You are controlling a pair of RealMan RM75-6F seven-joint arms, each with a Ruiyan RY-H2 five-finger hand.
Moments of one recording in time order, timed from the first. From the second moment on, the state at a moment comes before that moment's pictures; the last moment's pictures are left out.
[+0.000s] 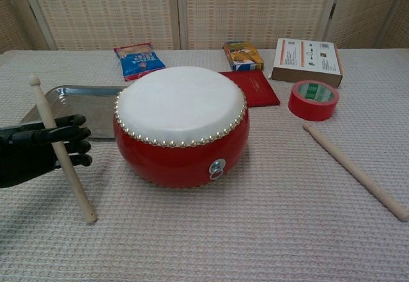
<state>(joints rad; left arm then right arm) -0.57 -1.44 0.09 -1.35 1.60 1.02 -1.83 -0.04 -1.10 0.08 -1.56 -1.57 1.67 0.06</state>
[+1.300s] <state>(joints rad) -0.48 -1.52 0.10 -1.42 1.55 1.05 -1.31 -0.05 -1.11 0.07 -1.57 -1.60 1.69 0.03</state>
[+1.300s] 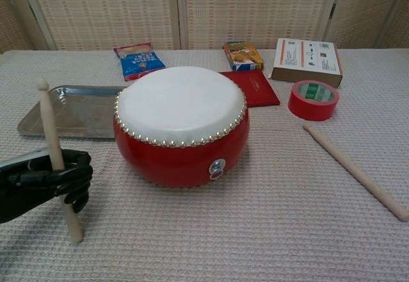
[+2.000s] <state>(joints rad) -0.37 -1.61 0.14 -1.33 1.65 1.25 -1.16 -0.04 -1.10 0.07 -1.59 -1.60 1.69 0.01</state>
